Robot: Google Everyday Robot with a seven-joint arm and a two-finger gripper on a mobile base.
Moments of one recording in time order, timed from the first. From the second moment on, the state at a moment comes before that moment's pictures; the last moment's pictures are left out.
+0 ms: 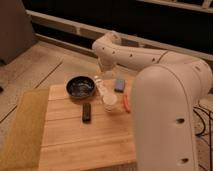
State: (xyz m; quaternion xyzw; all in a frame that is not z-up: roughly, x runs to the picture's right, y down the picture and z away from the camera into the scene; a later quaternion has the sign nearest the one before) arm 0.017 -0.091 0.859 -0.16 0.09 0.58 0.79
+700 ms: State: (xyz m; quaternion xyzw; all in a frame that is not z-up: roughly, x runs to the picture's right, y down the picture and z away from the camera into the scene) arm 0.044 -0.038 0.910 -0.22 0.15 0.60 0.76
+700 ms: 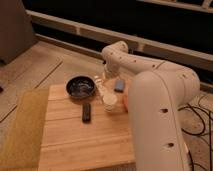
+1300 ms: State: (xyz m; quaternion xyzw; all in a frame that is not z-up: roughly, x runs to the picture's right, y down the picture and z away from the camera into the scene) arm 0.044 -0.028 0.938 -0.26 0.19 0.59 0.74
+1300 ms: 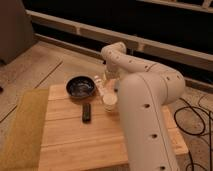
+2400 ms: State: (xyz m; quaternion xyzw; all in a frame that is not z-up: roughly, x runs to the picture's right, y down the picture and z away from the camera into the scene) arm 0.016 -0.030 0.972 -0.29 0.18 0.52 0.78
